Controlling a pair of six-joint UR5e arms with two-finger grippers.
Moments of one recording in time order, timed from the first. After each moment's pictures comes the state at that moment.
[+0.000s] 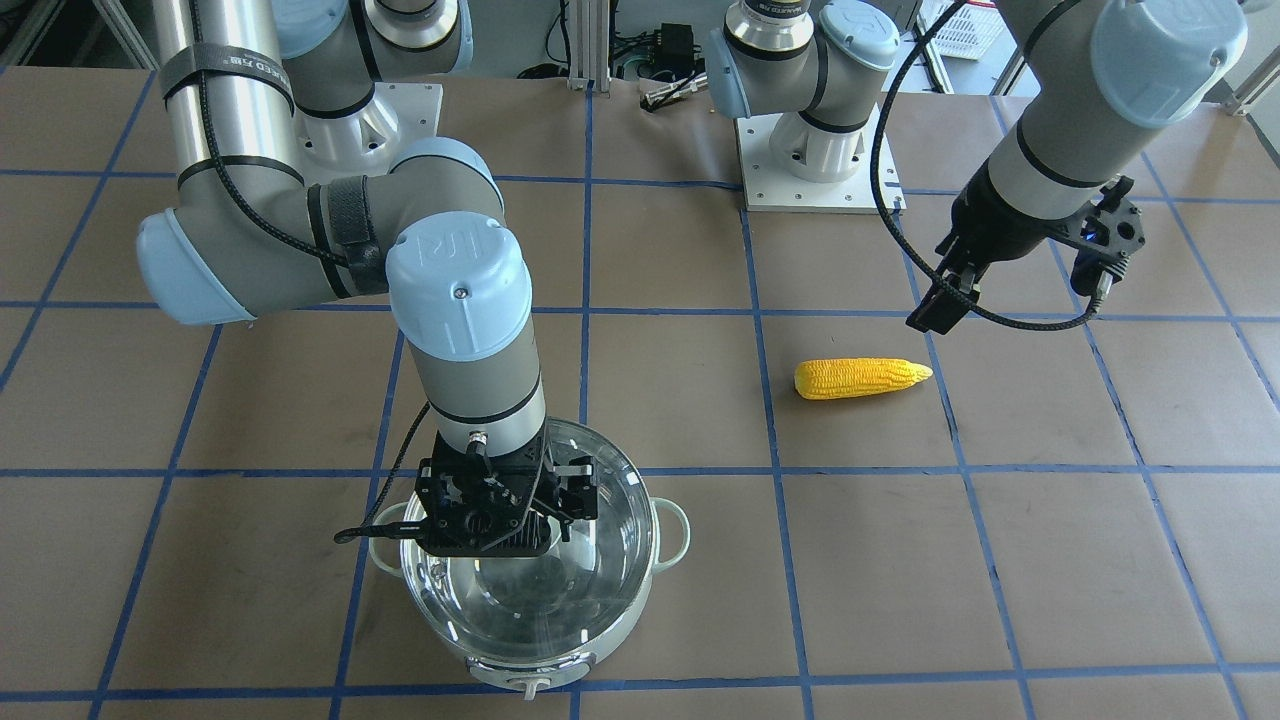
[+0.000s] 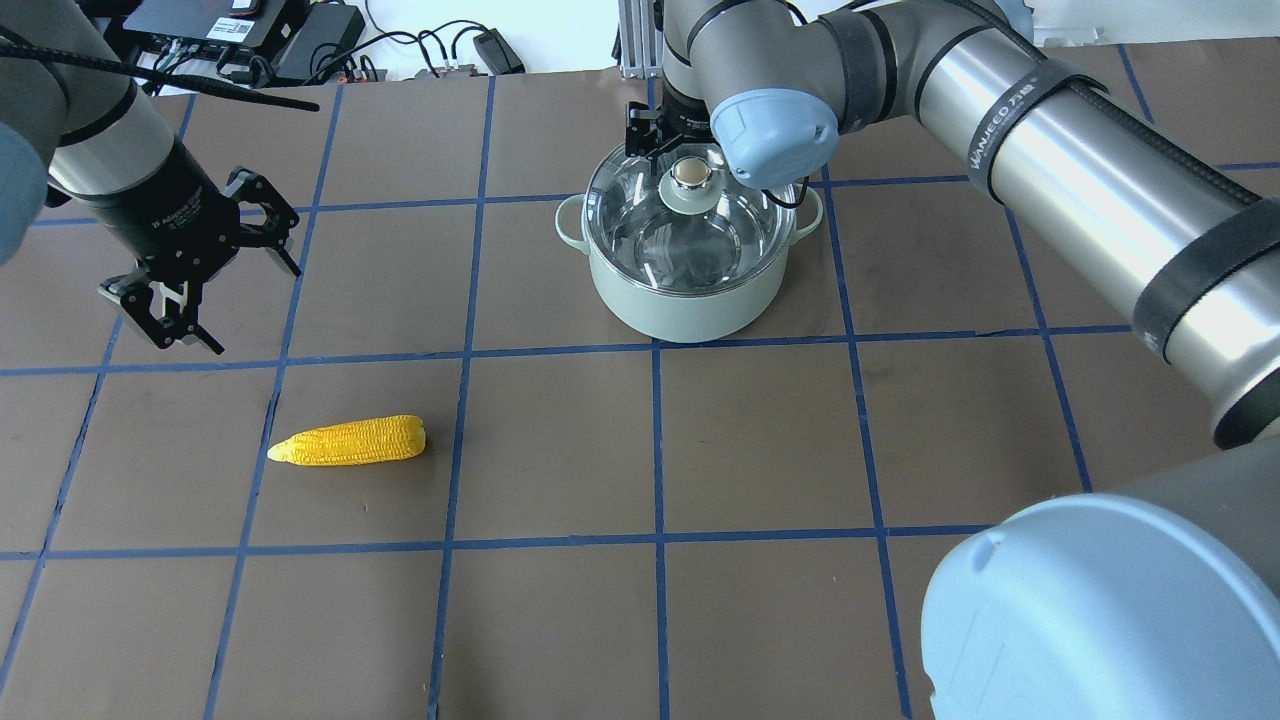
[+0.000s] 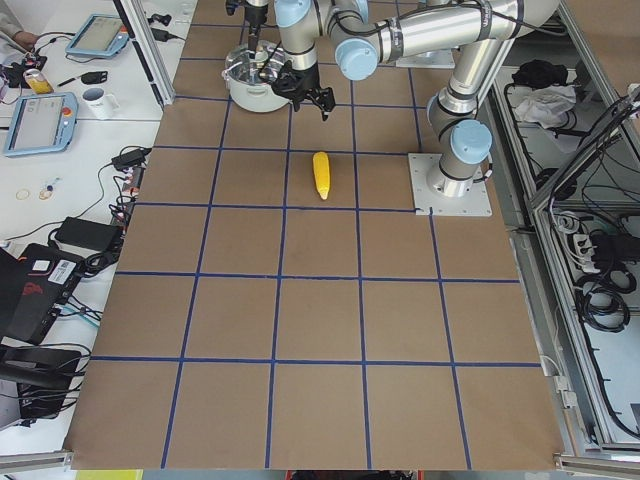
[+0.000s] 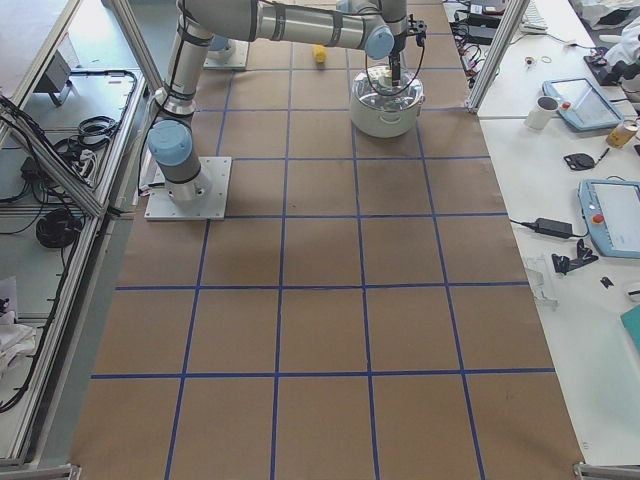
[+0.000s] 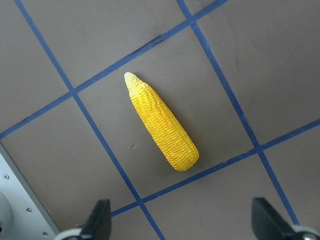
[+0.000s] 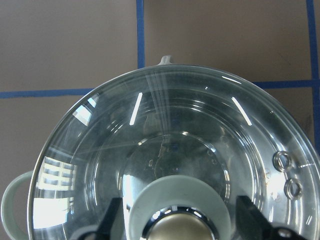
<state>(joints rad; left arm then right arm) -1.37 -1.57 -1.72 -1.56 1.60 -0.90 1.84 -1.05 1.33 -2.06 -1.58 0.29</state>
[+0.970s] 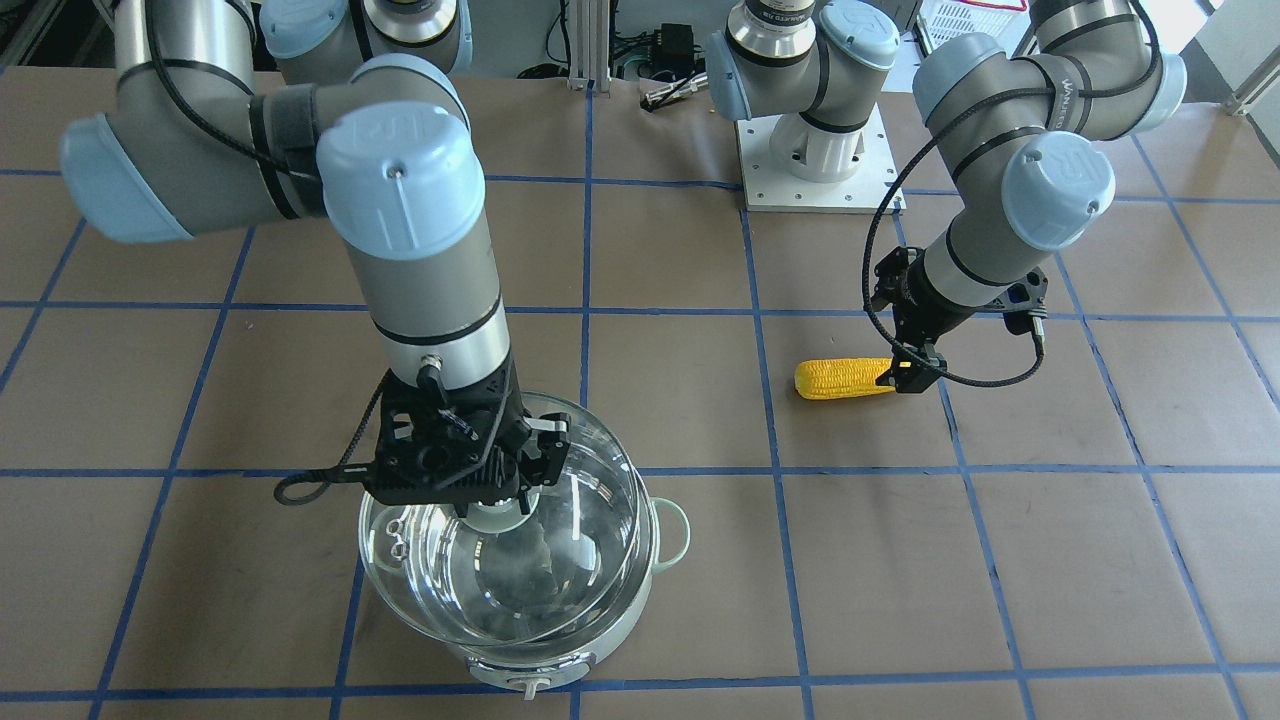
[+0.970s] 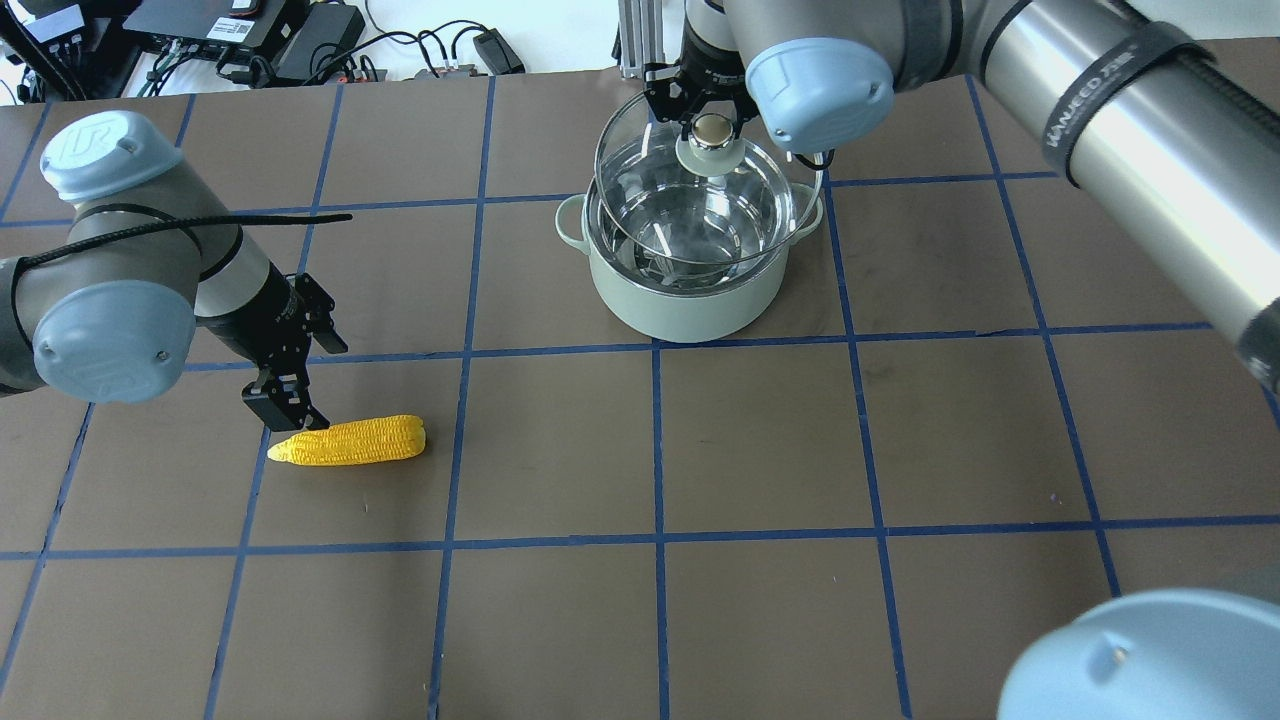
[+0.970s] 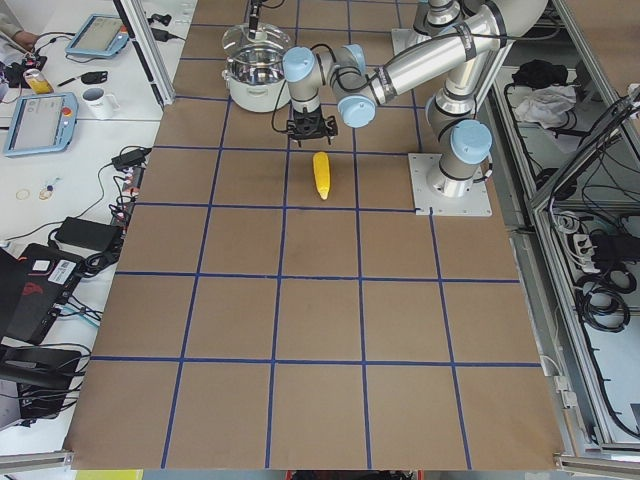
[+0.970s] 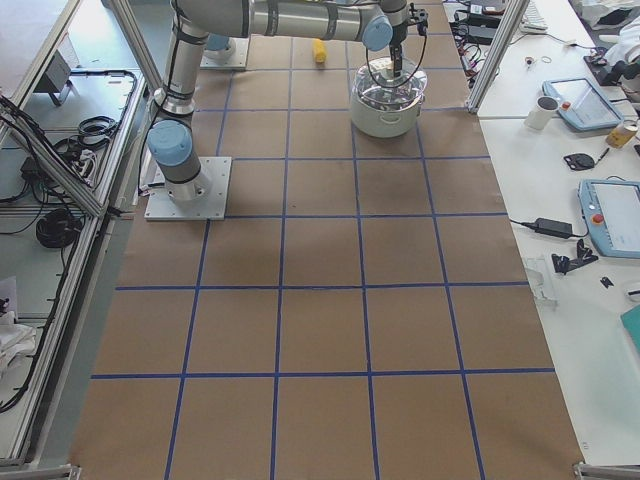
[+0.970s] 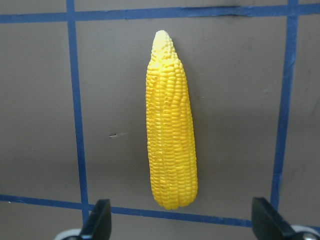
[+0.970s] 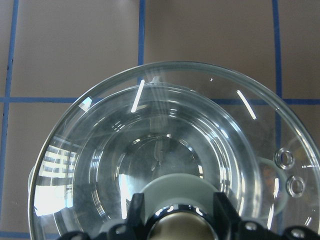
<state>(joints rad) -1.34 -1.63 -1.98 -1.25 1.54 -1.36 1.81 -1.16 1.32 -2.01 -1.57 0.22</state>
